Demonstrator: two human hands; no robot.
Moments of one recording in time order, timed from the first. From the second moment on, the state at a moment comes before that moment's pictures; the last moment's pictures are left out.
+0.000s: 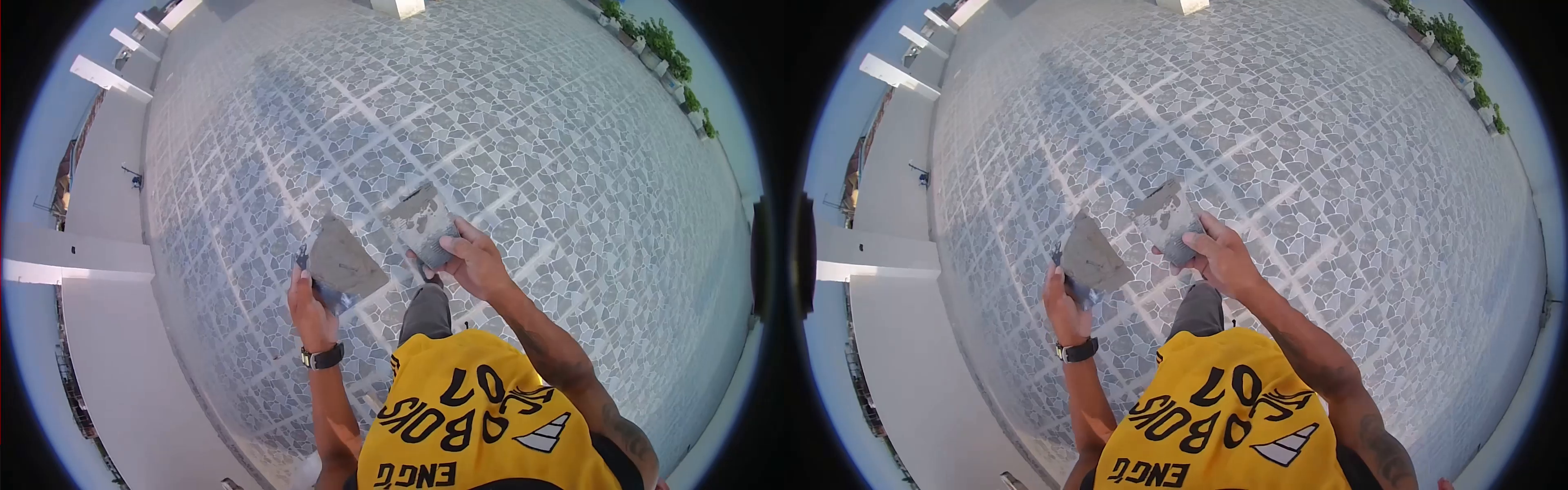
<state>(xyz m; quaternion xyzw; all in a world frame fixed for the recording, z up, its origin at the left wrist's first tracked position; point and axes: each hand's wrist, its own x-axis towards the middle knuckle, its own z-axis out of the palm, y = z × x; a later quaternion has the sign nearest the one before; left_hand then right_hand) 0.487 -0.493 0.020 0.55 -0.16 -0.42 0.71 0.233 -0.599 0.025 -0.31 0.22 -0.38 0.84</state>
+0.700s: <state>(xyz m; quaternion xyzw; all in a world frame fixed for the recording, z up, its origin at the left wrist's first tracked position) 0.469 -1.177 0.003 0.58 -0.32 -0.44 0.60 0.224 -1.204 0.018 -0.53 0.29 -0.47 0.65</state>
